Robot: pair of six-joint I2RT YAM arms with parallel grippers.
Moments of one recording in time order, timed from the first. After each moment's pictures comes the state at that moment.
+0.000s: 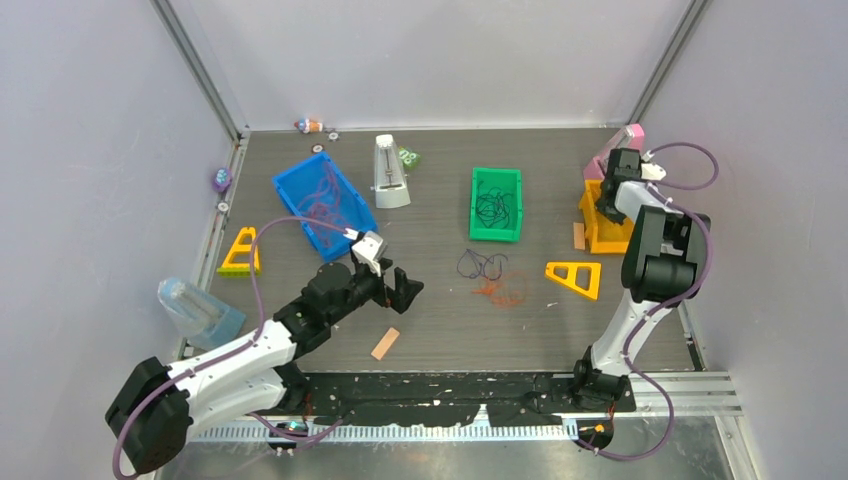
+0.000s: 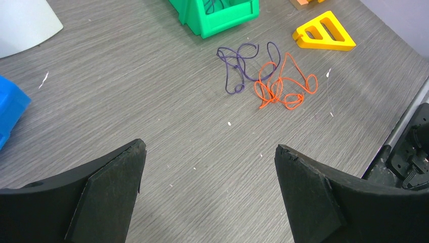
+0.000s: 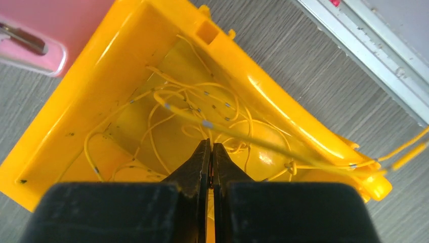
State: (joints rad) left arm -0.78 0.91 0.35 0.33 0.02 -0.26; right arm -0.21 1.90 1.27 -0.33 0.42 0.54
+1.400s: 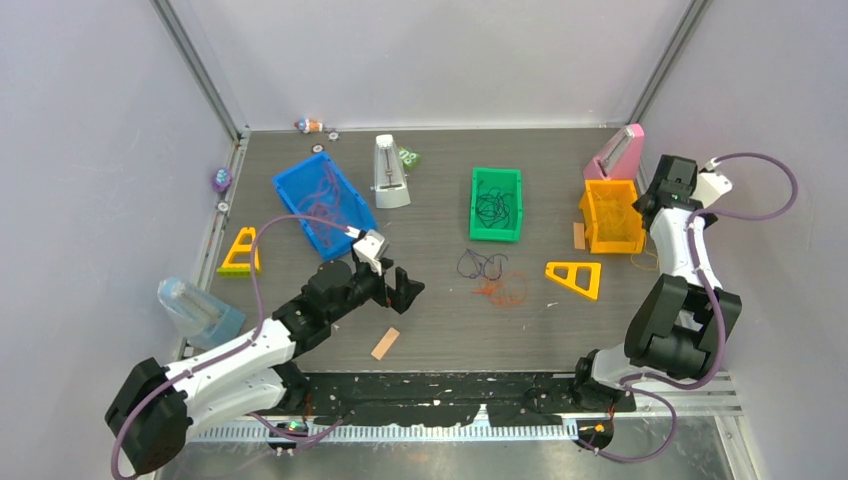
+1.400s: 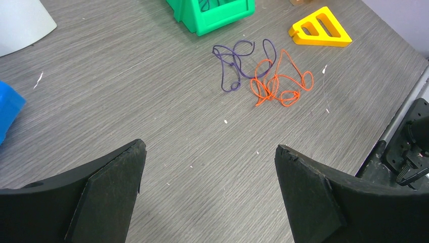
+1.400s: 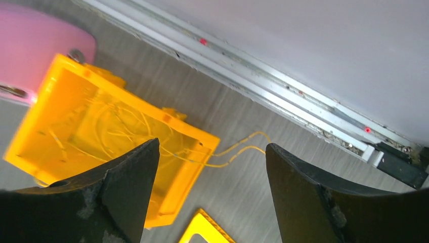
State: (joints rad) left arm -0.78 0.92 0.38 0.28 0.04 -0.26; right arm -0.37 1.45 1.15 -0.50 0.50 0.56
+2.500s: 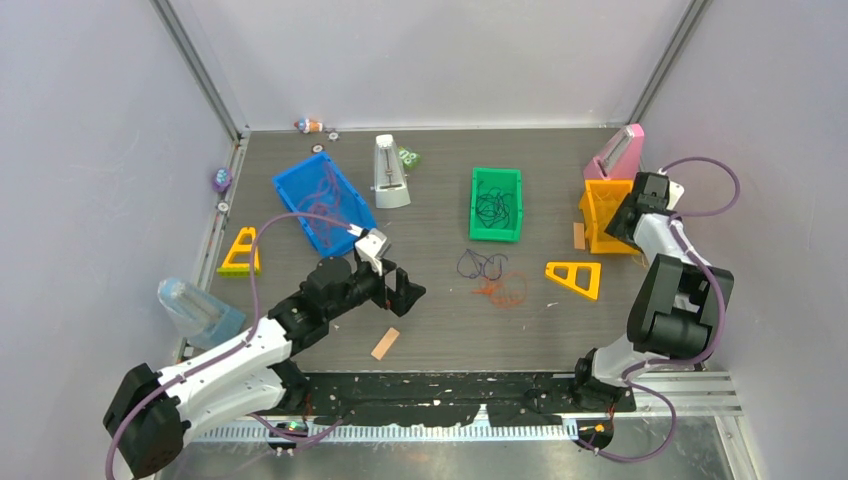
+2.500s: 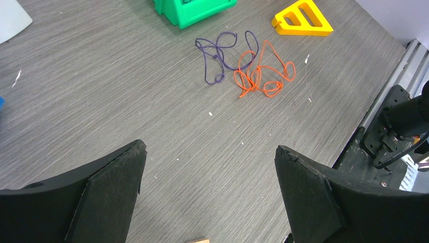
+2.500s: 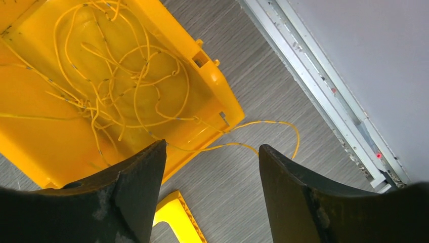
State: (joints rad) left arm -0.78 0.89 0.43 0.17 0.10 -0.27; right arm -0.32 1.53 0.97 -0.37 0.34 0.26
